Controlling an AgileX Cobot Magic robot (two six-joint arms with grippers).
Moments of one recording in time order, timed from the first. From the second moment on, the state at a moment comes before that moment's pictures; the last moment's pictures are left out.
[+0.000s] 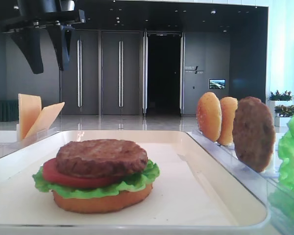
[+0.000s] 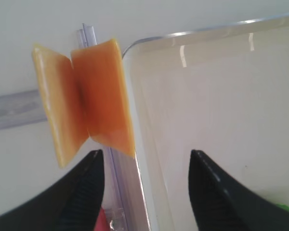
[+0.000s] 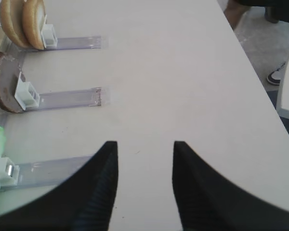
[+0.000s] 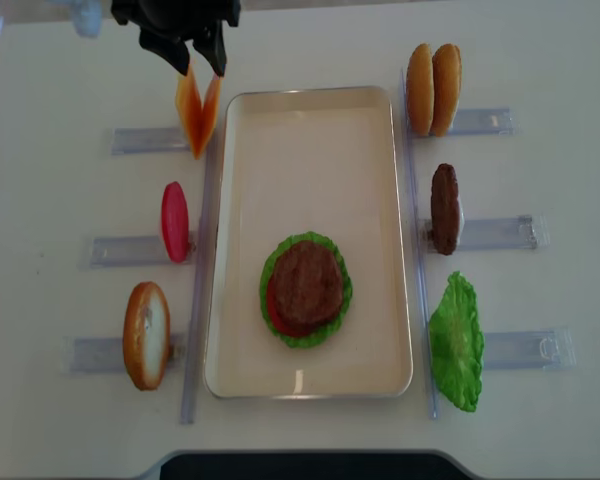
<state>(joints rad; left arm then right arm) -0.31 1.99 -1.80 0.01 1.18 -0.17 -0.03 -0.01 -0.50 -0.01 1.14 -0.01</state>
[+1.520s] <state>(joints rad) -0.31 2.17 -1.81 0.11 1.08 -0.22 -0.03 -0.01 -0.50 -0.01 1.14 -0.01</state>
